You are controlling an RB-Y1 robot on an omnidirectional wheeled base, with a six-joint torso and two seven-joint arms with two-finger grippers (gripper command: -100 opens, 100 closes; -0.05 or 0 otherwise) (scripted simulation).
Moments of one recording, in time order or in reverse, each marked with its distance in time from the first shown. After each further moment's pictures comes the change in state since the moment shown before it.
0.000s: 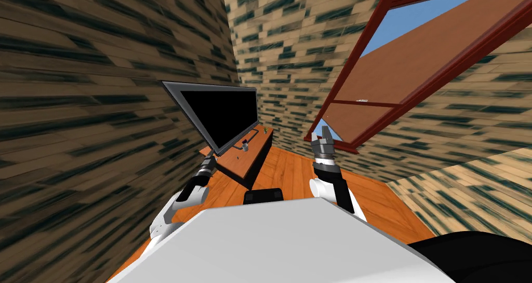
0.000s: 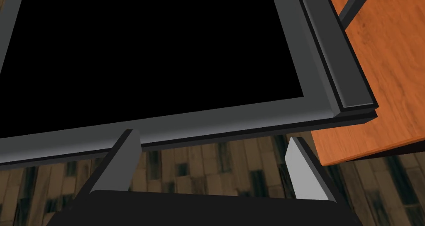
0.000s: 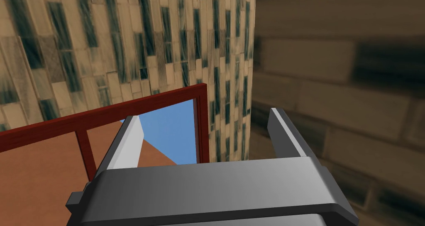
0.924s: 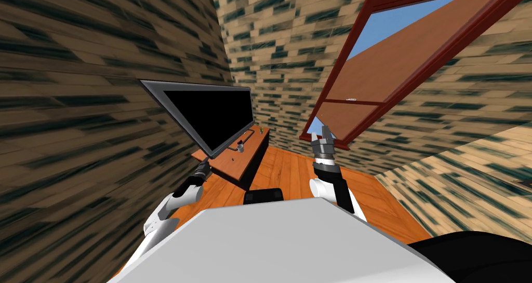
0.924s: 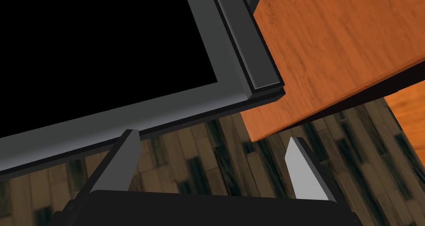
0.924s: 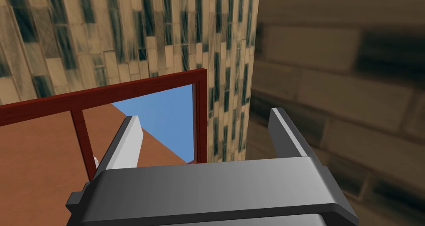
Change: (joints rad) left arm -0.064 0.055 0.069 0.182 0.065 0.210 0.022; right arm 0.000 0.000 0.000 0.000 0.000 0.000 0.000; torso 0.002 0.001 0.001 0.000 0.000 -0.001
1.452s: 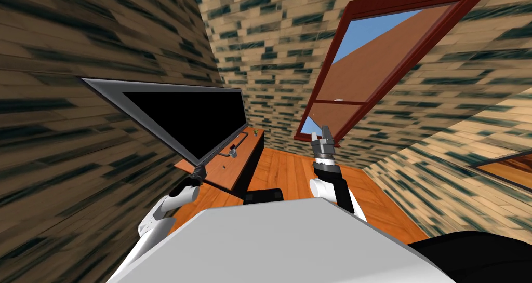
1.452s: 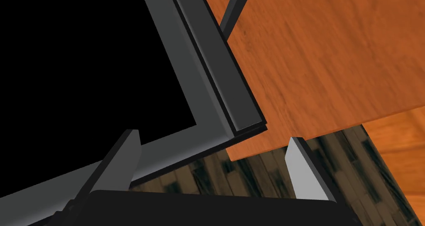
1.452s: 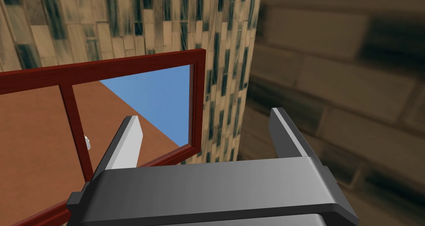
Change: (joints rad) left arm -0.030 0.023 0.045 0.099 0.040 0.110 0.010; right arm 0.000 0.000 0.000 0.000 0.000 0.000 0.000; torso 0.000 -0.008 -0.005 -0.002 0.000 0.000
